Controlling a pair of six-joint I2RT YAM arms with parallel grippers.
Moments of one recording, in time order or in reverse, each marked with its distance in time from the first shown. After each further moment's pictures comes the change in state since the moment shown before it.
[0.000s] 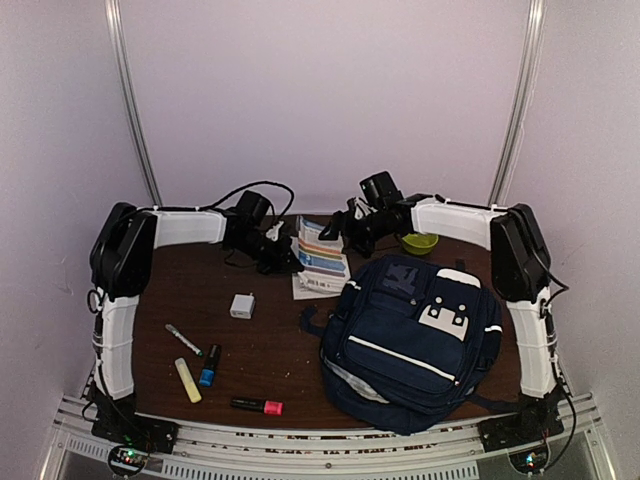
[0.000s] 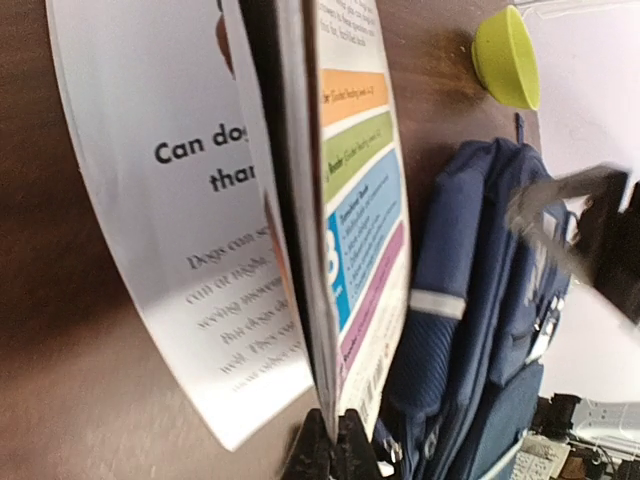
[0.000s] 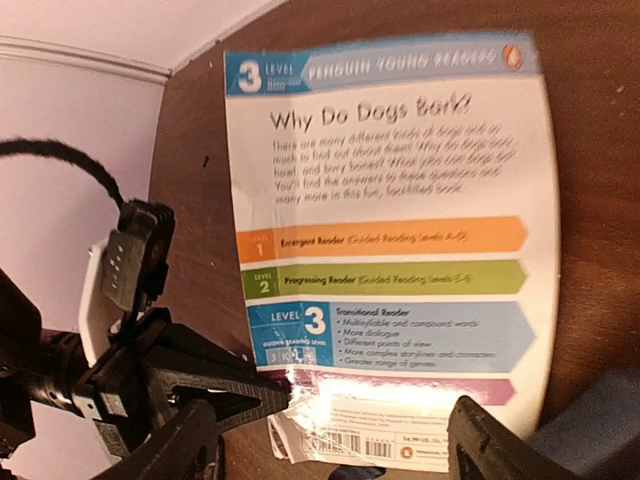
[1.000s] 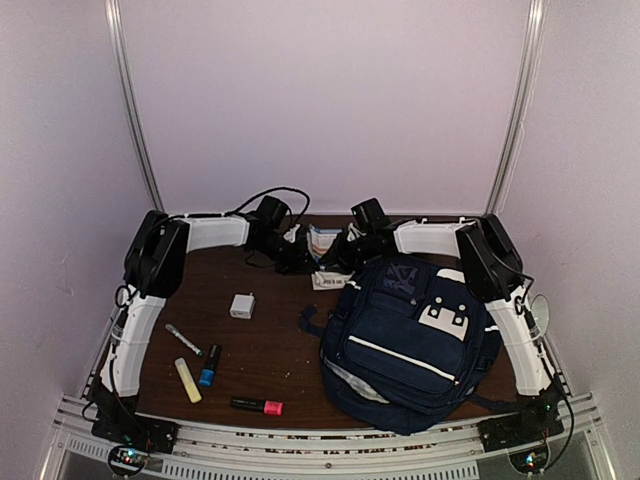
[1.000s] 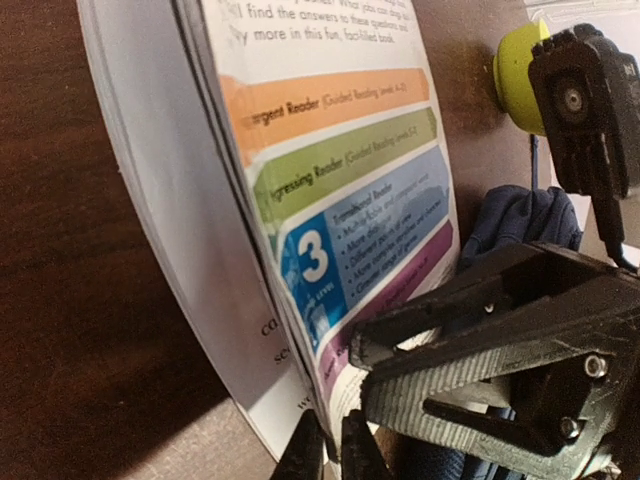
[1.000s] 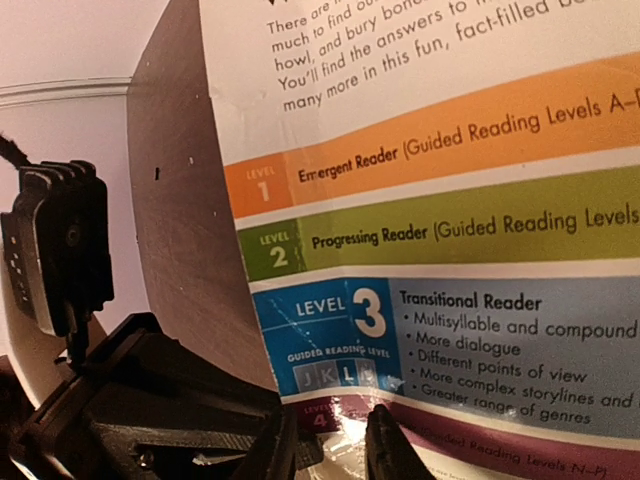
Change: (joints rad) left arm -0.024 0.240 0.268 -0.010 0.032 -0.016; right arm -0.003 0.206 0.057 0.138 -0.090 0.172
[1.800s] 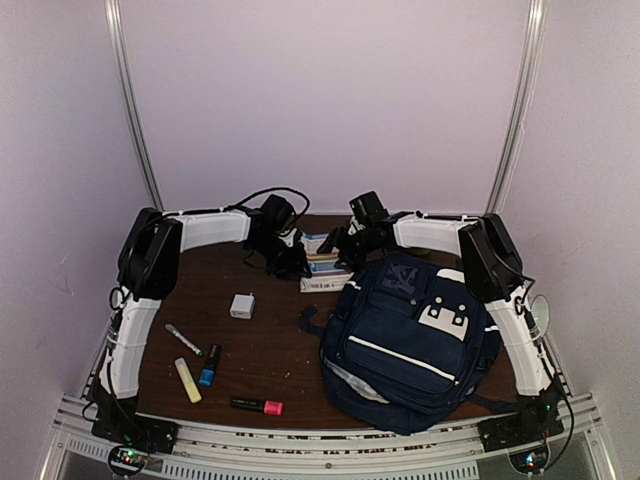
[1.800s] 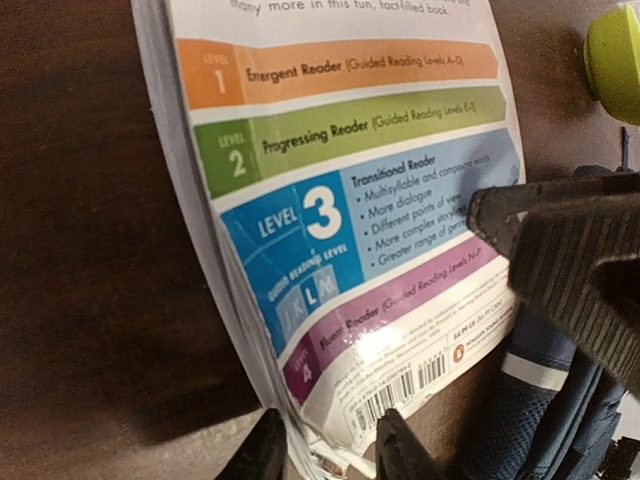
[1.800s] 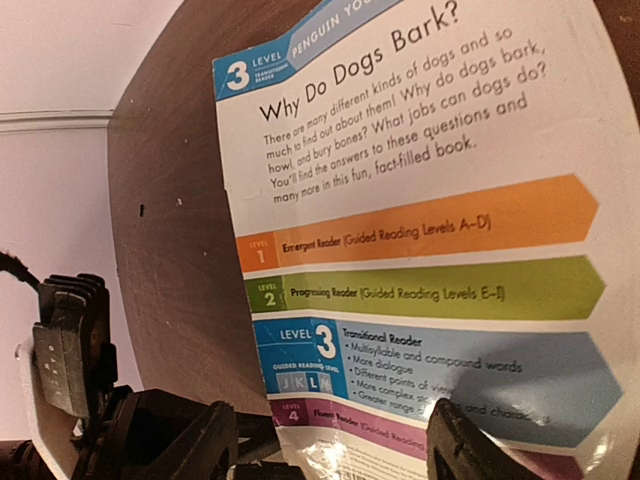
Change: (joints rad) left arm -0.043 -0.078 -0.022 -0.208 -0.267 0.058; right arm 0.003 0.000 0.074 -0.095 0.125 -0.023
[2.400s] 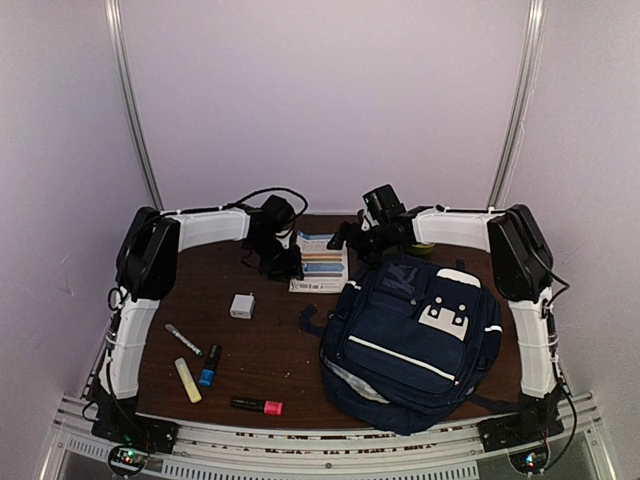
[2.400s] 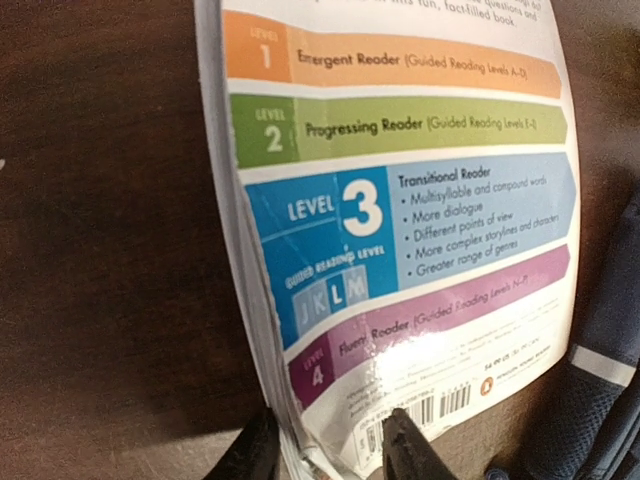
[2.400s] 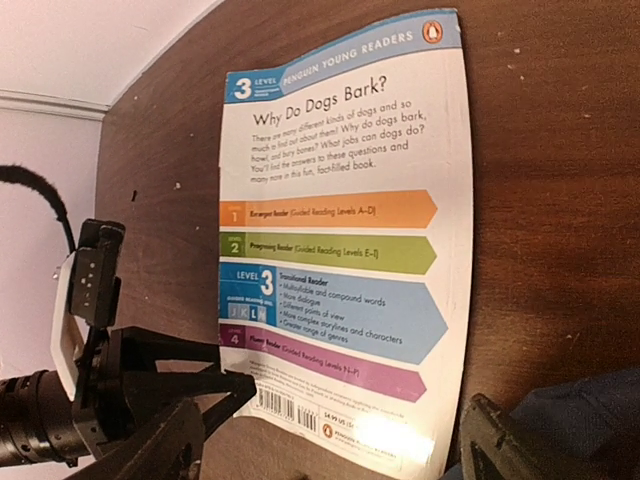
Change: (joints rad) left arm -0.003 -0.020 0.000 -0.083 -0.147 0.046; right arm 0.000 -0.240 -0.256 0.024 0.097 -0.137
